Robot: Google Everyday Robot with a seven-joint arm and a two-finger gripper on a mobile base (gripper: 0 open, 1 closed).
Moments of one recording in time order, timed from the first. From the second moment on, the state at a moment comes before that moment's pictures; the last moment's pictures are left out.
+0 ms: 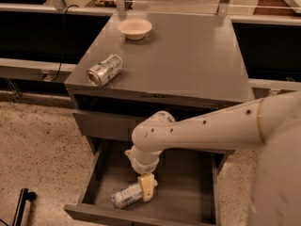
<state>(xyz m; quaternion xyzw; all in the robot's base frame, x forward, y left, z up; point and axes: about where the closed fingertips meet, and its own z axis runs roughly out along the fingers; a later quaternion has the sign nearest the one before) 0.470 0.049 0.547 -0.83 0.54 0.07 0.12</state>
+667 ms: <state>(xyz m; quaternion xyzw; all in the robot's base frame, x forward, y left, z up) 0.492 0.054 0.445 -0.84 0.53 0.06 0.10</state>
